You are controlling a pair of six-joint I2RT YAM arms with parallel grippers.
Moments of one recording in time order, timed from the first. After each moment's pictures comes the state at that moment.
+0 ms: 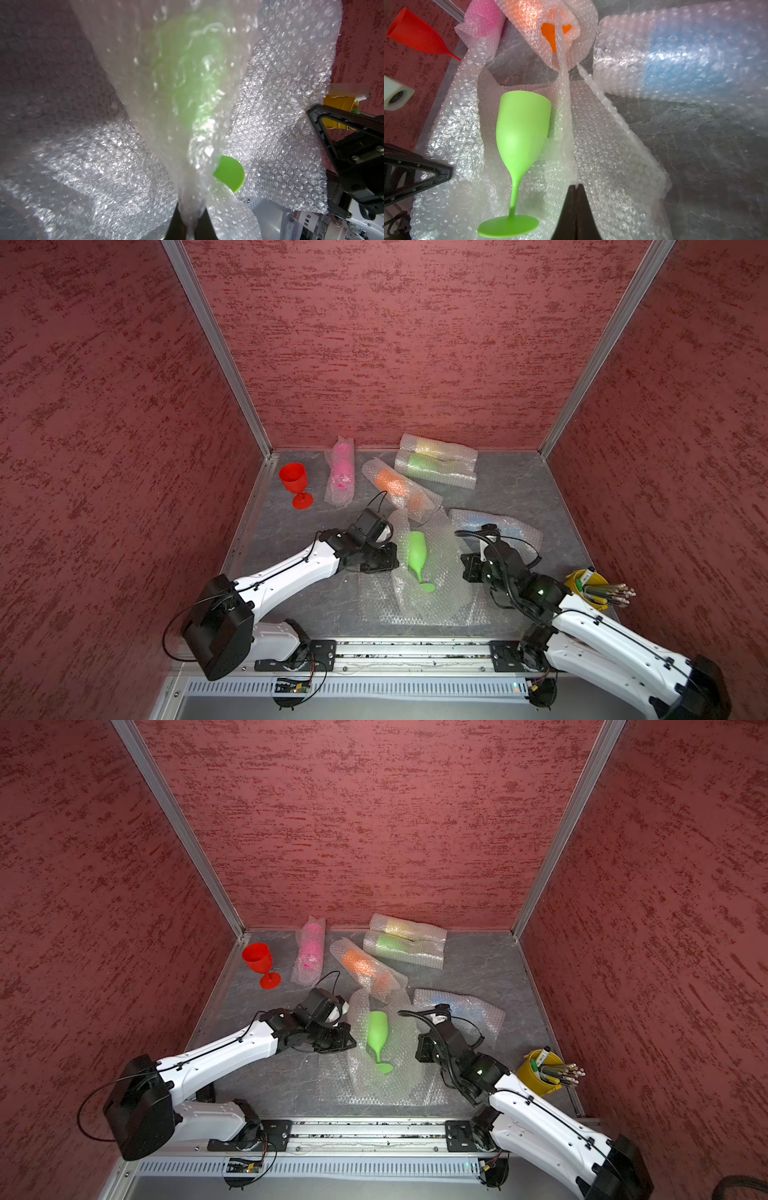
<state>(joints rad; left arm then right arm) -0.73 1.32 0.88 -0.57 0.33 -0.76 0.72 0.78 0.48 -0.37 0.15 0.71</state>
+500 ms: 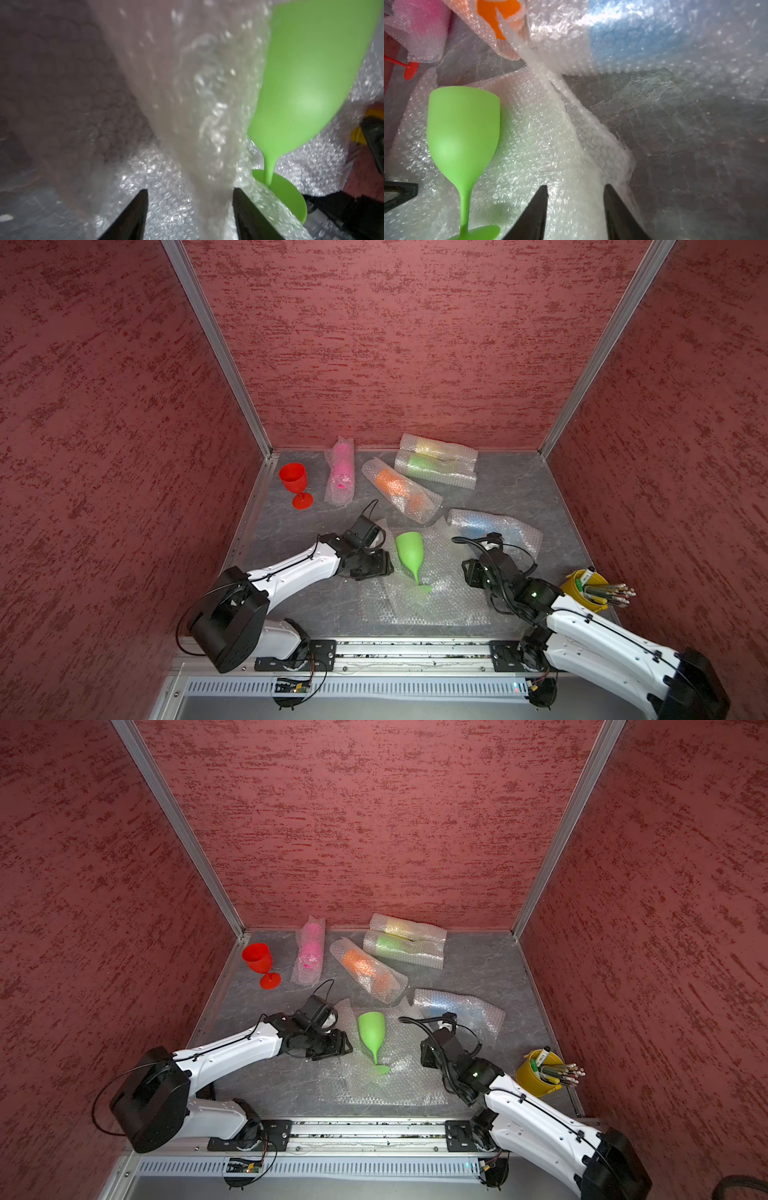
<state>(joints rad) -0.63 1.36 0.75 -0.55 0.27 -0.75 0.72 0.82 0.40 -0.39 0.25 0.80</state>
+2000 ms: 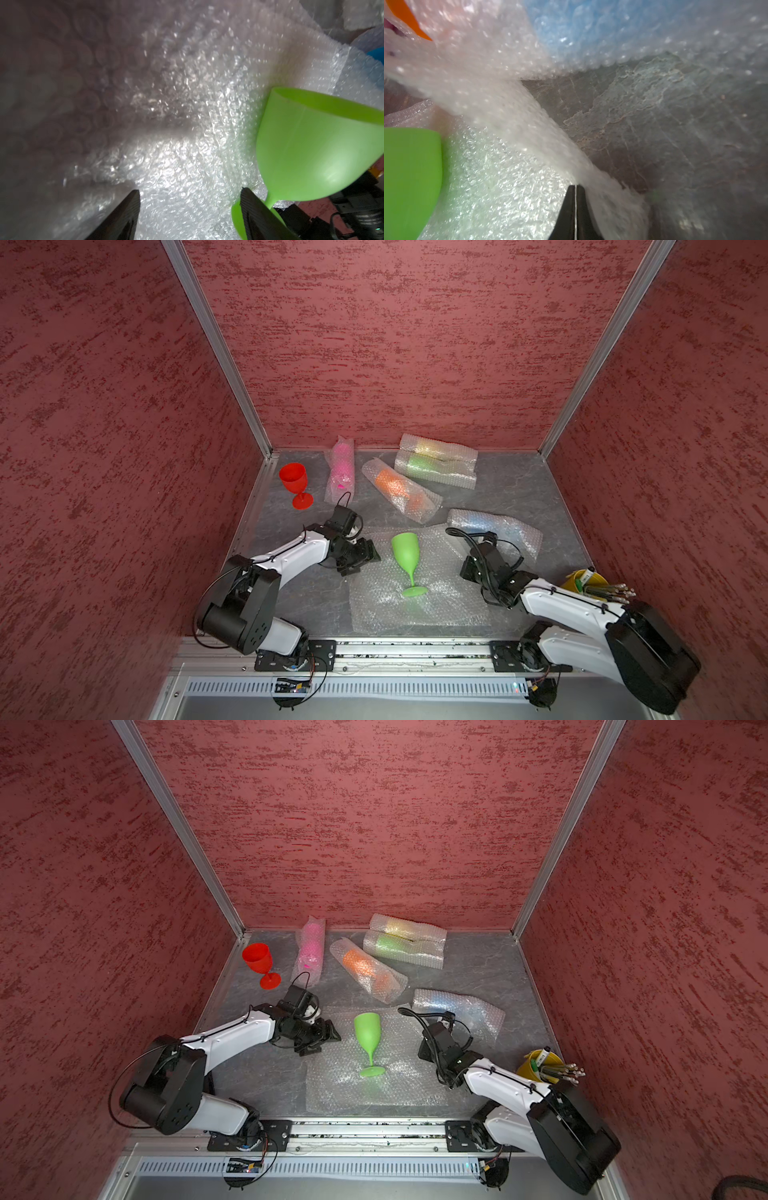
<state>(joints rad) -0.37 1.48 0.76 -0.53 0.46 -0.74 0.60 1.14 0.33 -0.05 0.19 0.87</state>
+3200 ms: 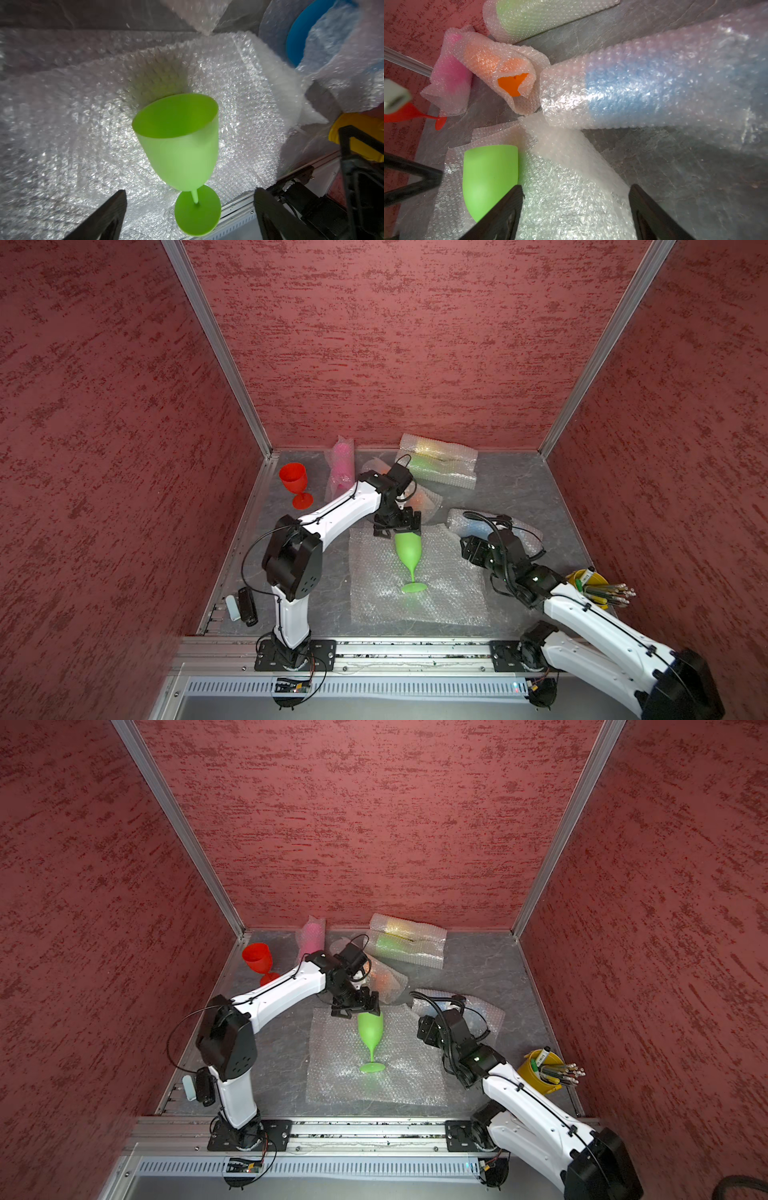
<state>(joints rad) -0.64 1.95 1.66 -1.11 0.32 -0.57 0.55 0.89 0.49 -0.27 0.18 0.79</state>
